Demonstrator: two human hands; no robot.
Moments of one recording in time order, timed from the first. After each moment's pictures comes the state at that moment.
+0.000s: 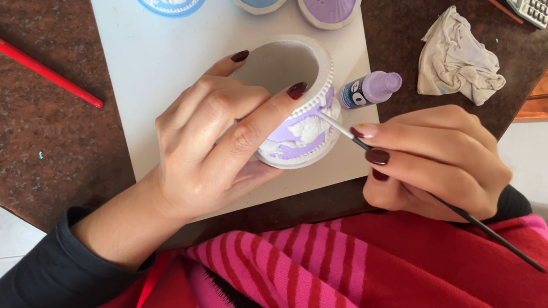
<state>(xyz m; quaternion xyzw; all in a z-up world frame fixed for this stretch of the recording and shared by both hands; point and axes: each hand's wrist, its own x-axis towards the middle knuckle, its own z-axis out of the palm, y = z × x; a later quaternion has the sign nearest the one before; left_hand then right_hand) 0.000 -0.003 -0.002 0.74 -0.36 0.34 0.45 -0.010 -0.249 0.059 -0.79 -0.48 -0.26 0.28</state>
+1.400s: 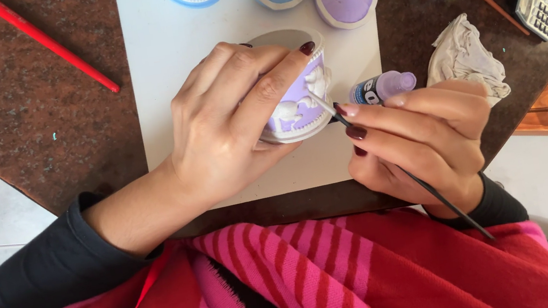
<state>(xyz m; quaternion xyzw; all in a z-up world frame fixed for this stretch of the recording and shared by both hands) -0.006 0.000 -0.001 0.80 -0.29 0.29 0.43 -0.002 -0.238 0.057 -0.81 -0.50 -0.26 0.18</state>
